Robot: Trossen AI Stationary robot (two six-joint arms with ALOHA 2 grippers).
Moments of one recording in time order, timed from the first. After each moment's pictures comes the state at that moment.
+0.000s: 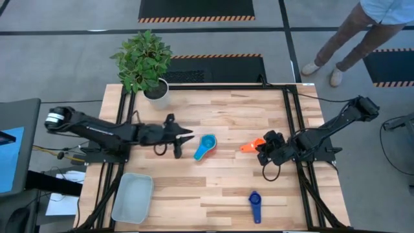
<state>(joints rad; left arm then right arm) -0.09 1.18 0.60 0.25 -0.33 -0.16 0.46 0.94 0.44 -0.49 0.57 1.19</state>
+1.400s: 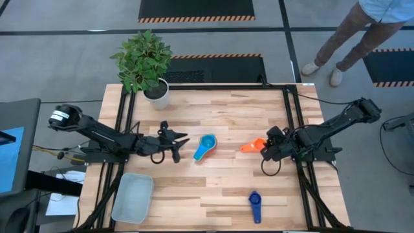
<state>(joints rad) -0.23 1.25 0.39 0.54 -0.61 -0.24 0.38 0.94 0.53 -0.83 0.52 1.18</state>
